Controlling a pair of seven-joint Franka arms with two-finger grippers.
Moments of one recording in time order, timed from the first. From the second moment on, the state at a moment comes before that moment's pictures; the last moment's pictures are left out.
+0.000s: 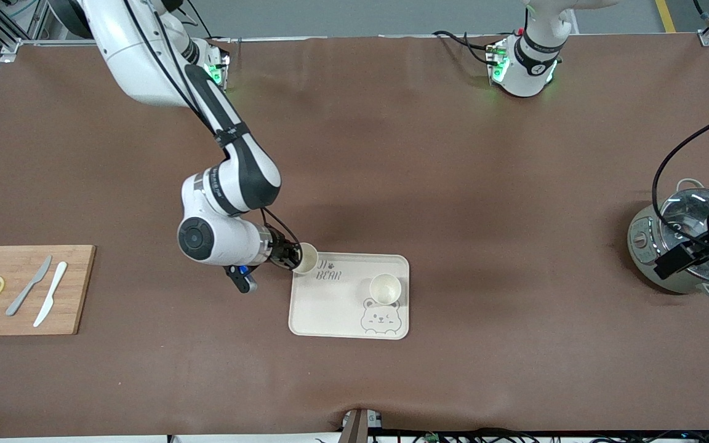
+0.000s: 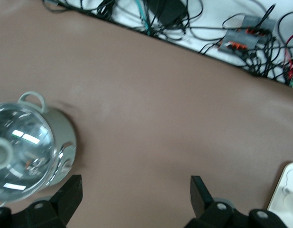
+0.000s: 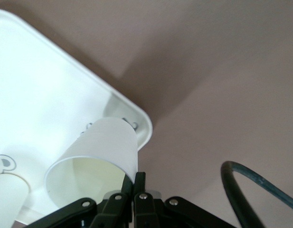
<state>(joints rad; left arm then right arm) 0.00 0.33 -0.03 -1.25 0.10 1.74 -0.40 0.46 0.70 0.00 -1.46 0.41 2.08 1.15</state>
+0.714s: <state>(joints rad) -0.01 0.16 -0.07 -1.38 0.05 1.57 -0.37 0.46 0.75 -0.01 -1.44 0.41 2.16 1.17</state>
